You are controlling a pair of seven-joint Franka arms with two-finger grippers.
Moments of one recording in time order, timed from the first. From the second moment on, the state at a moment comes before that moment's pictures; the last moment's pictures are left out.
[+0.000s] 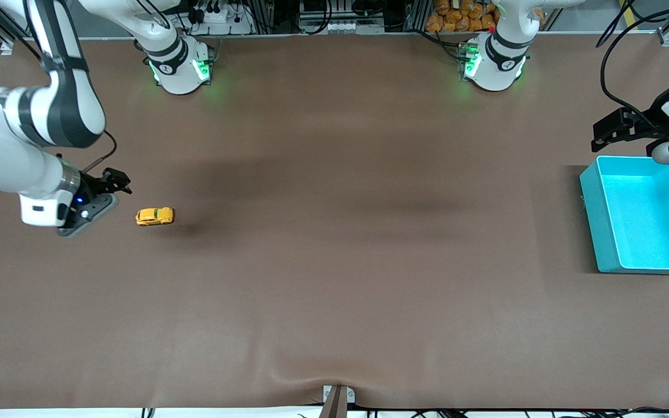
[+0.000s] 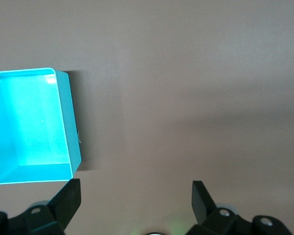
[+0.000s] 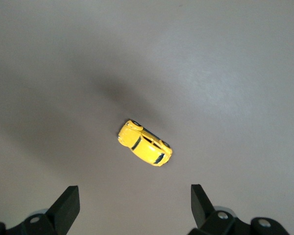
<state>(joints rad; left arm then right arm) -0.01 0.03 -0.06 -1.50 0.00 1.48 0.04 0.14 0.16 -0.17 -2.01 0.02 2.02 -0.83</state>
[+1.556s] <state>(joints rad) 0.01 0.03 -0.06 -1.50 0.00 1.48 0.04 0.14 0.30 -0.16 -2.30 0.03 2.54 -1.60</state>
